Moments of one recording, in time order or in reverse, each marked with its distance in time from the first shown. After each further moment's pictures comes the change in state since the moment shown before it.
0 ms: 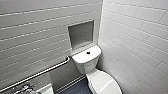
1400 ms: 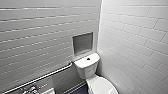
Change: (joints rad) left arm 0.019 0.087 -0.141 -0.018 0.027 0.000; right arm -0.039 0.085 -0.108 -0.062 -0.026 -0.008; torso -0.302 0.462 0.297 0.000
